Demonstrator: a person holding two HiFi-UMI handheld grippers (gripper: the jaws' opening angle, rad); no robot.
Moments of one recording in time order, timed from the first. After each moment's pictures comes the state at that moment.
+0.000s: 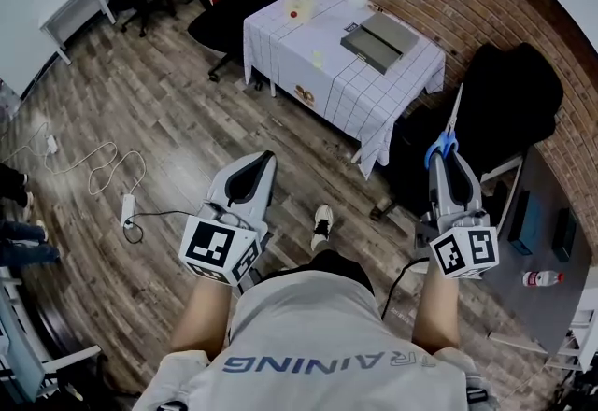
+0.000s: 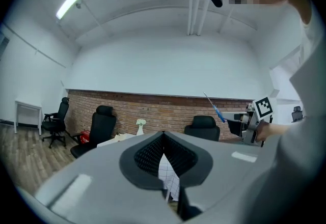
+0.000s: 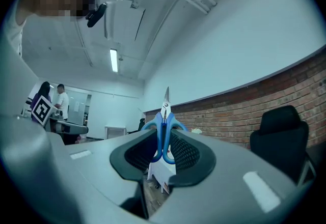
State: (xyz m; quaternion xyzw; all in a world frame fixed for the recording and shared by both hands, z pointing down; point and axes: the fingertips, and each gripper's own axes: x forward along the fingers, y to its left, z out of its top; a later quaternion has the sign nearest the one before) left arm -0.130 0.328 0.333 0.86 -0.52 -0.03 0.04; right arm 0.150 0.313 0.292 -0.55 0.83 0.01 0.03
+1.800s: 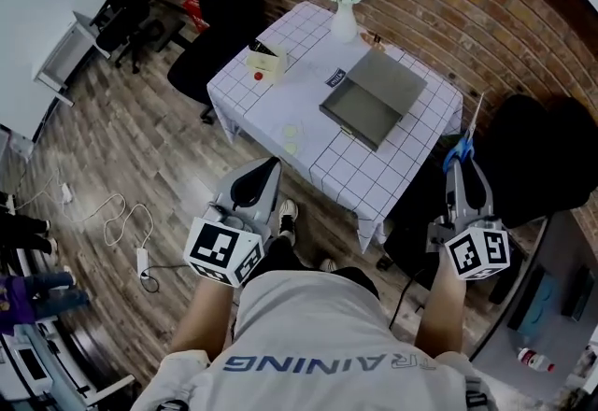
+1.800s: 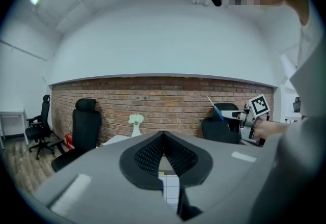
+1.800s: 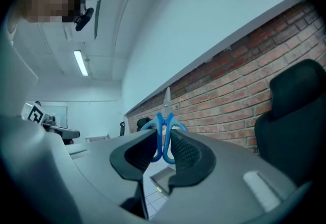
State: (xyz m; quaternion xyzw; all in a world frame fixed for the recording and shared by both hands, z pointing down) left arm -0.002 -0.062 0.346 0.87 -0.49 0.05 0.05; right arm 0.315 -0.070 0.342 -0.60 0.79 -0.08 0.08
